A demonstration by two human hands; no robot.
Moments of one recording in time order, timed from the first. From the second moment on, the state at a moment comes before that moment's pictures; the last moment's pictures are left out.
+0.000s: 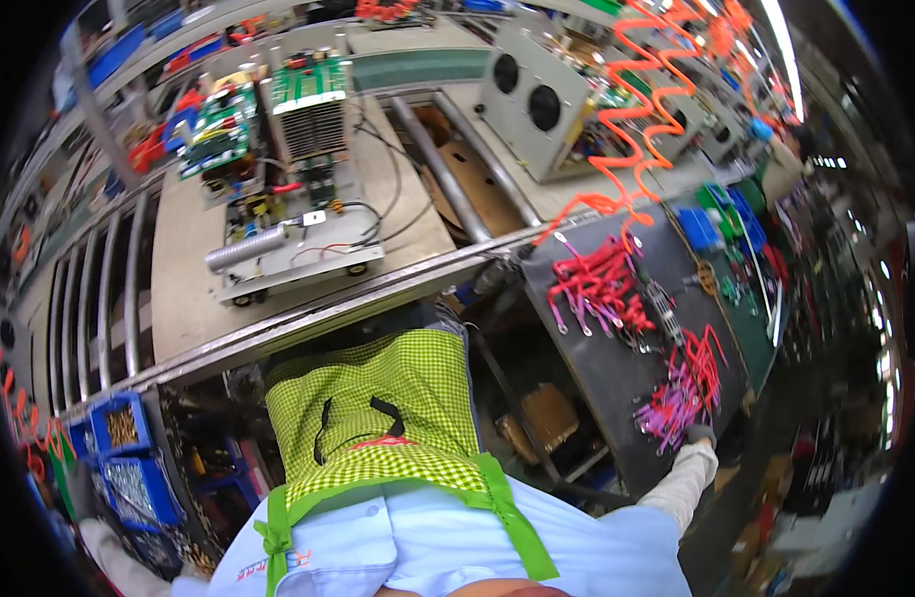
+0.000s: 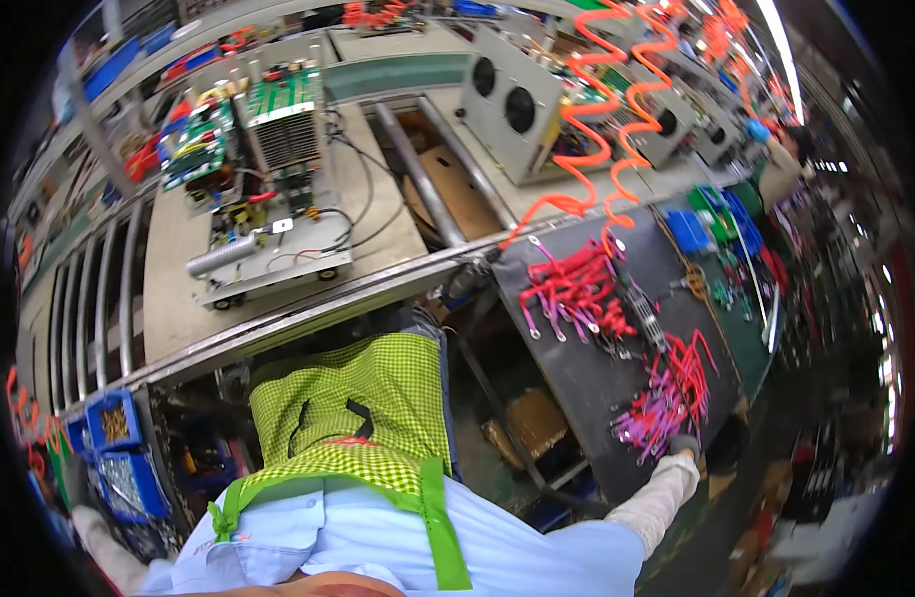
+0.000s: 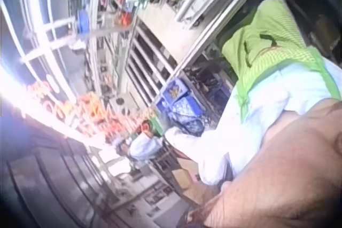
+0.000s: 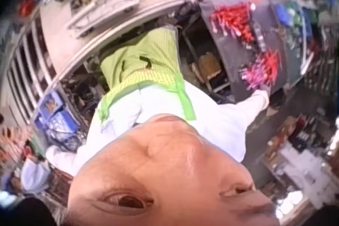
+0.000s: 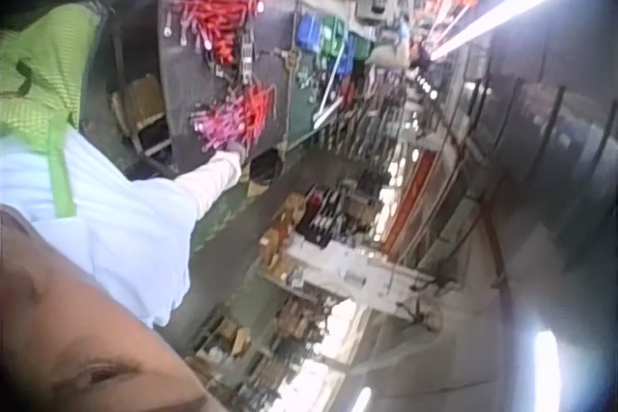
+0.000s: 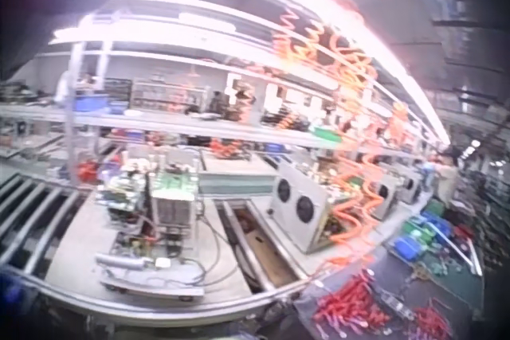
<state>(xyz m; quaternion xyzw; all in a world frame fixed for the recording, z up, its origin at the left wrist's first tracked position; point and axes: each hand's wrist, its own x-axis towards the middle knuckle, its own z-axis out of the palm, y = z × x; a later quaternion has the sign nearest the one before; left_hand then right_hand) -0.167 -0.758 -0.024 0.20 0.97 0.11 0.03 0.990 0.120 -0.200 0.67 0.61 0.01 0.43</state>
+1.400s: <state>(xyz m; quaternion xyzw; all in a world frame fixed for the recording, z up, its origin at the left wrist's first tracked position) 0.157 -0.052 -0.017 0.65 0.42 0.47 0.43 0.698 0.037 0.053 0.60 0.61 -0.06 -0.51</state>
